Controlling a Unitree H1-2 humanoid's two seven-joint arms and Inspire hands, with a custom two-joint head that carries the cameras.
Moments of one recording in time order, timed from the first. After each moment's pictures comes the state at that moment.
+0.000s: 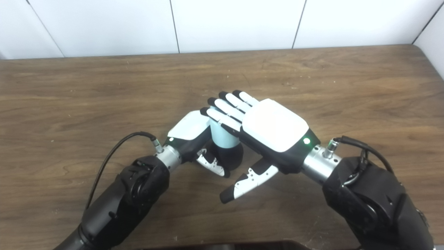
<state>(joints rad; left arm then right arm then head) -0.31 0.21 -0.68 -0.22 0.81 0.35 -0.37 -0.16 -0.49 0.33 -0.84 -0.82 0.14 0.72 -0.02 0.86</state>
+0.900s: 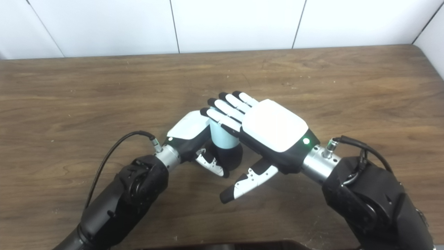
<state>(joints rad) -0.31 0.21 -0.66 -0.22 0.78 0.35 -0.38 -0.16 -0.49 0.33 -0.83 -0.82 0.14 0.72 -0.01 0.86</state>
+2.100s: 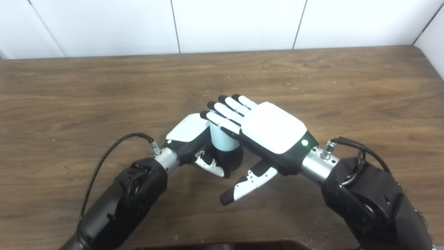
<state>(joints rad) -0.28 0.19 -0.64 -0.21 0.79 0.34 -0.37 -0.16 -0.49 0.34 -0.82 -0.82 0.13 0.72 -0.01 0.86</state>
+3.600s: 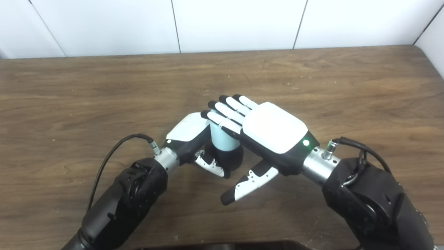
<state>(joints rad) -0.28 0.19 -0.63 -0.20 0.79 0.30 -0.36 -0.15 -0.50 0.34 -0.82 -0.80 0.15 0.71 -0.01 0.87</state>
